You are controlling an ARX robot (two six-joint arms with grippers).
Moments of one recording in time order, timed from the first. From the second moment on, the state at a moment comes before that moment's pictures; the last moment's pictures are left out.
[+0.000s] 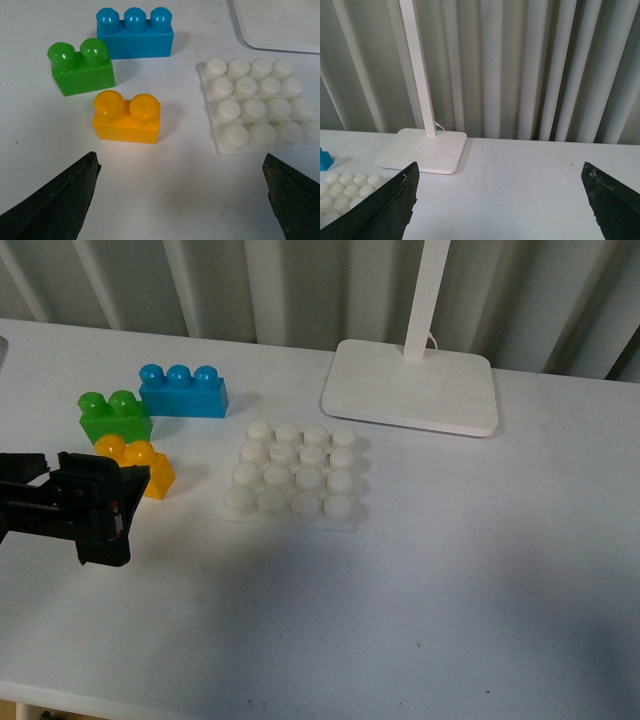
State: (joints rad) left arm -0.19 1.77 0.27 1.04 0.03 -0.03; right arm 0.00 0.00 0.01 0.00 0.00 0.00
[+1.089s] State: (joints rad) left arm -0.07 1.99 0.55 0.90 0.13 0.15; right arm 0.00 0.00 0.01 0.00 0.00 0.00
